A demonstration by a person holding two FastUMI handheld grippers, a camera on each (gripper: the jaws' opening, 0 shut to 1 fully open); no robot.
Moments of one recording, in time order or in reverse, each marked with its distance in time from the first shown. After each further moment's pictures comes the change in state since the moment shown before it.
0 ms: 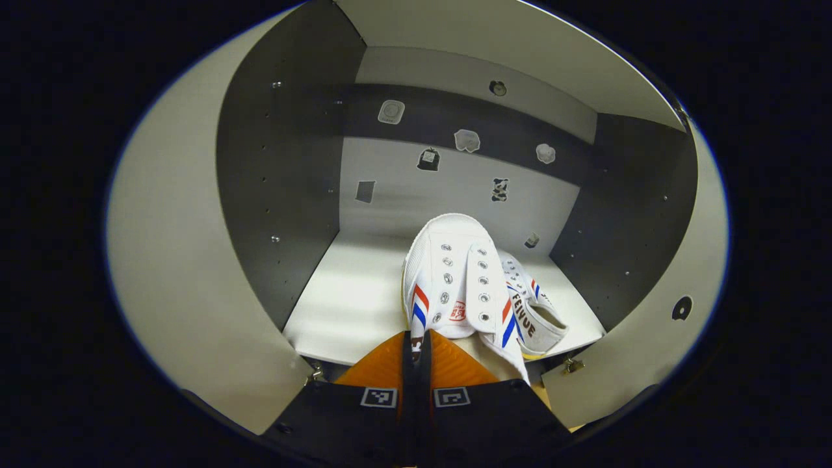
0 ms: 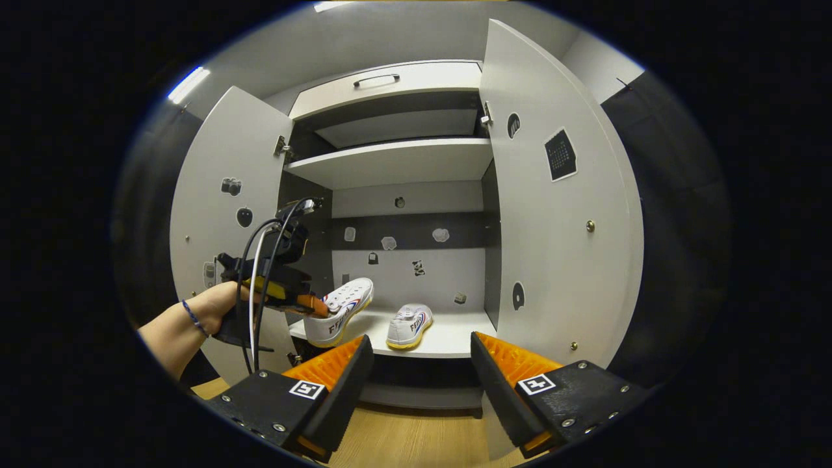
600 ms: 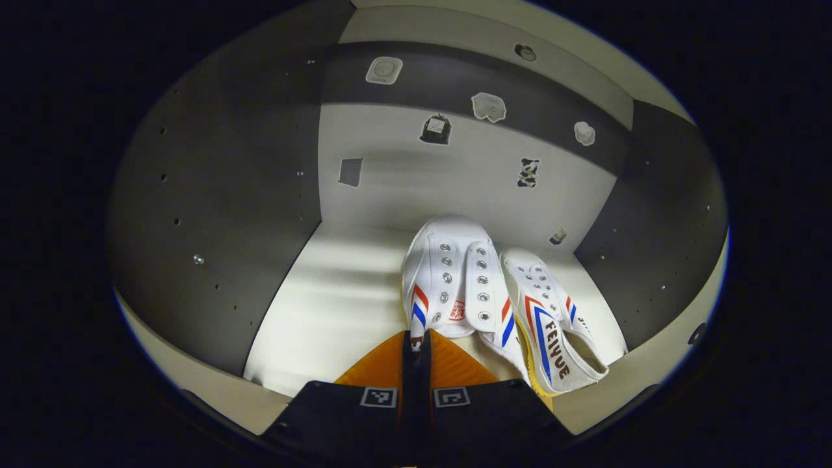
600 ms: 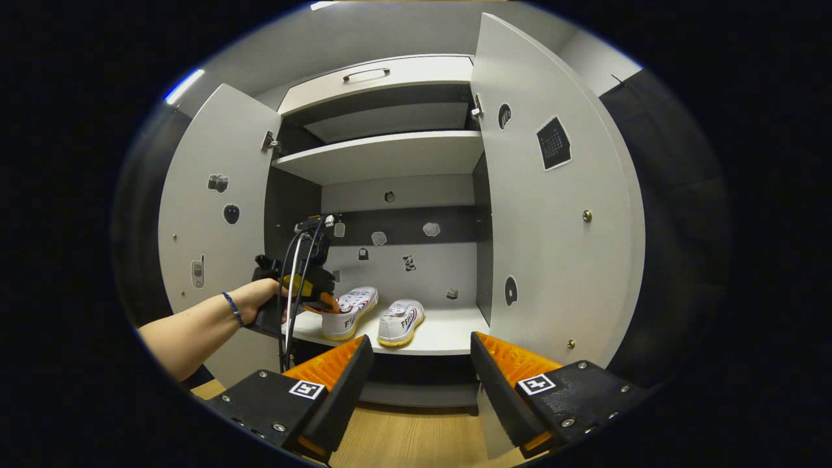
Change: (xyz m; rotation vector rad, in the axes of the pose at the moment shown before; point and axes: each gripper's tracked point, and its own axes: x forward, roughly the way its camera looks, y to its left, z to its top) left arm 0.077 0.002 -0.008 0.002 0.127 0.031; right arm 0.007 -0.009 -0.006 0.012 0.019 -0.039
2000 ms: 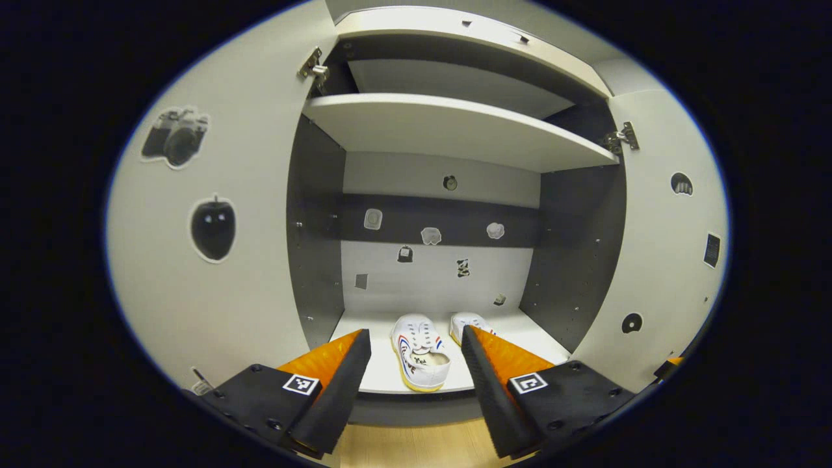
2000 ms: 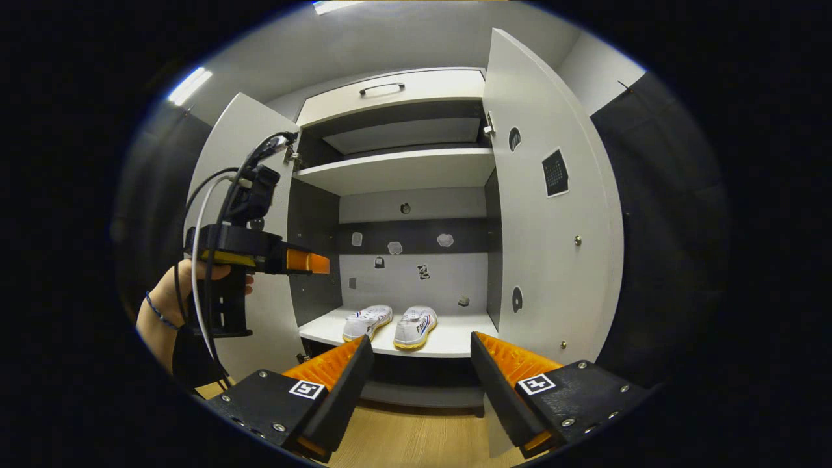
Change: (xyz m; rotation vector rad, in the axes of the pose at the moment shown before) left arm -0.248 -0.030 0.041 0.121 -0.546 -0.051; right arm -0.040 0.019 0.020 -0.009 -0.047 0.077
